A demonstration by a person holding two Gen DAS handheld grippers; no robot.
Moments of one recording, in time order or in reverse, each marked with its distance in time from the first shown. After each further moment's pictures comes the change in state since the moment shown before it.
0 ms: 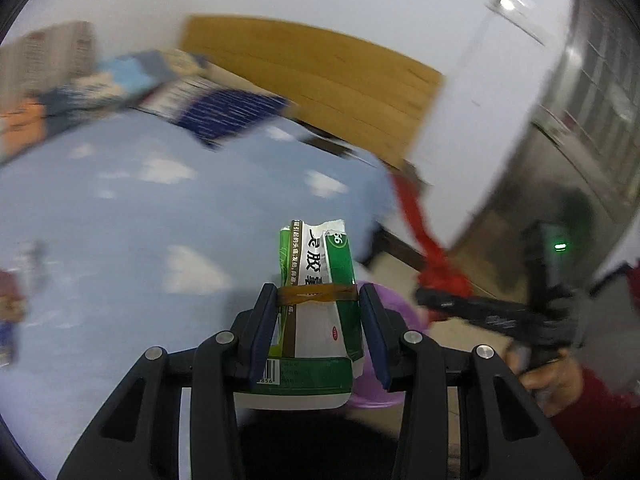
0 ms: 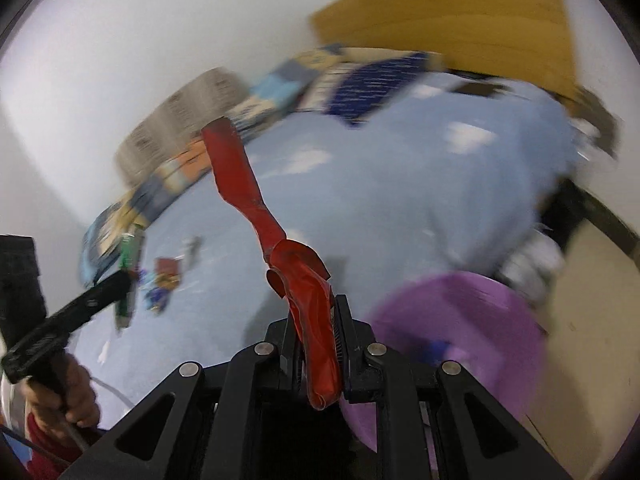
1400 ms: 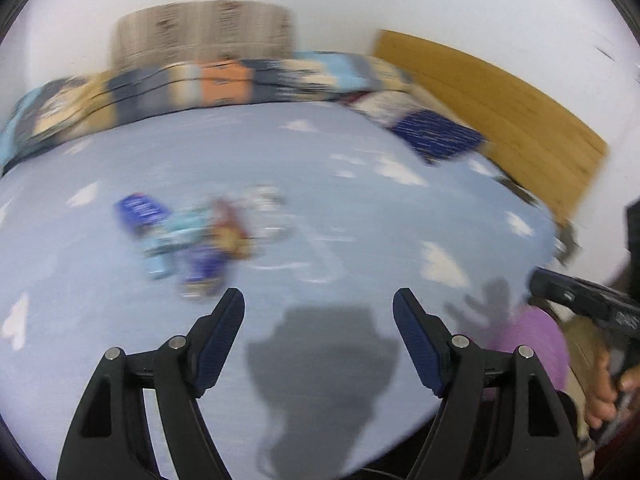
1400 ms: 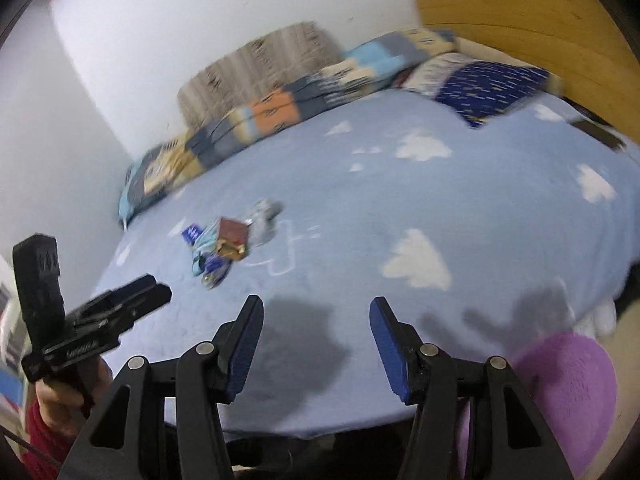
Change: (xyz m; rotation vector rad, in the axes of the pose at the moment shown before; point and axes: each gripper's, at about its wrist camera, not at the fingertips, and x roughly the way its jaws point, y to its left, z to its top) left arm -0.149 0.199 -0.072 -0.349 -0.112 0.594; right arm 0.092 0.168 0.021 -0.295 0.128 0.171
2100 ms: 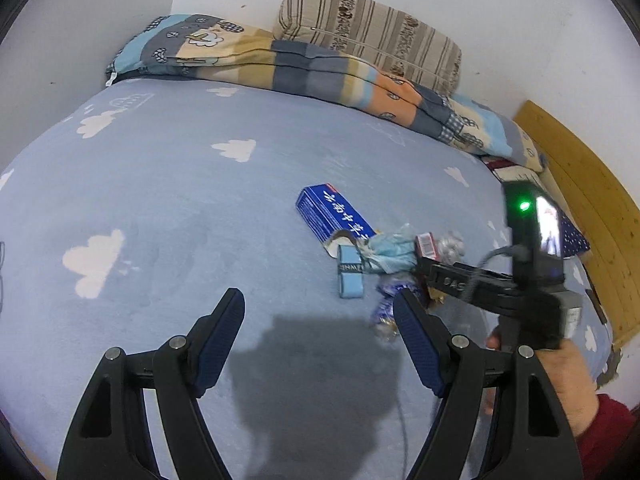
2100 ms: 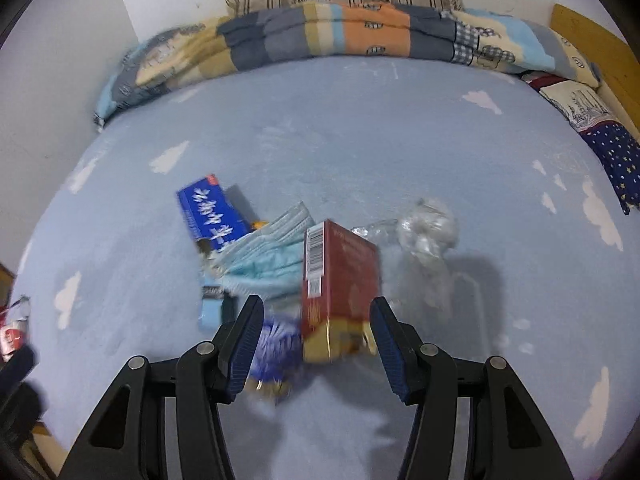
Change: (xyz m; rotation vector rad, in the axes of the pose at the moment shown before) left arm -0.007 0.168 0.000 -0.369 -0.053 0.237; right arm 0.314 0.197 0.070 -0.298 0.258 -0.123
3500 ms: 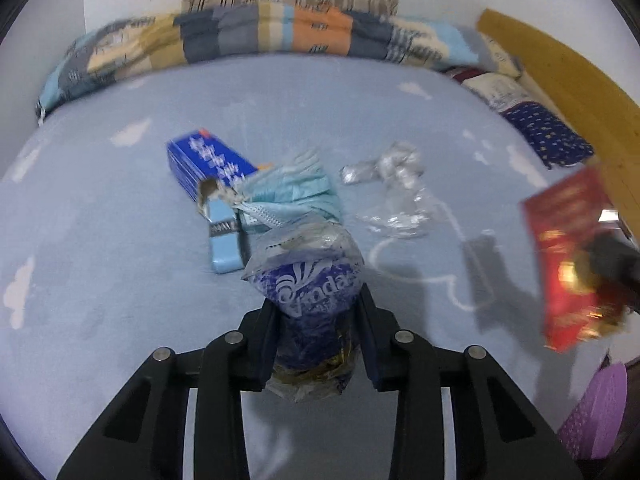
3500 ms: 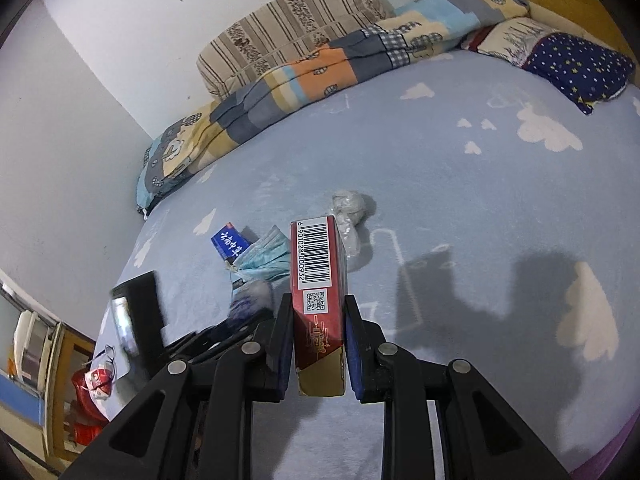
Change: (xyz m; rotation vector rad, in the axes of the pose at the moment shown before) left arm 0.079 -0.126 -0.046 0.260 0.122 0.000; right arm -0.124 -0.114 -0.084 0.300 -0.183 0.279
